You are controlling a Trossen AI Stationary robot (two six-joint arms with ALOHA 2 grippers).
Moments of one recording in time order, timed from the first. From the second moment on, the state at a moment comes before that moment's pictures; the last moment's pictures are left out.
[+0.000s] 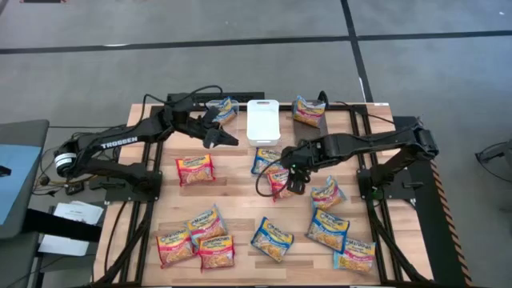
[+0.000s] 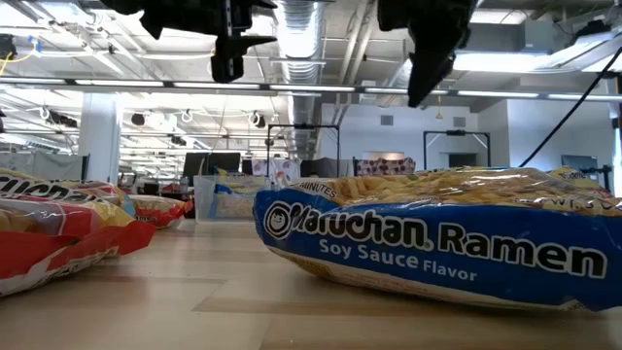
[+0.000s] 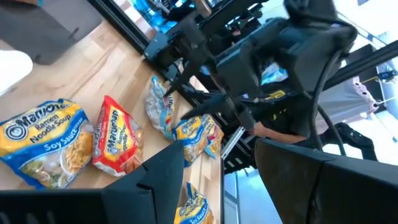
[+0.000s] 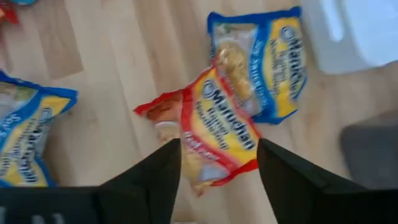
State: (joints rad) left arm 0.47 1.16 0.88 0.11 0.65 -0.82; right arm 0.06 1.53 1.33 -0.96 0.14 0.34
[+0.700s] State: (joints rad) left arm 0.47 1.16 0.88 0.09 0.65 -0.80; right arm 0.08 1.53 1.06 -0.68 0.14 0.21
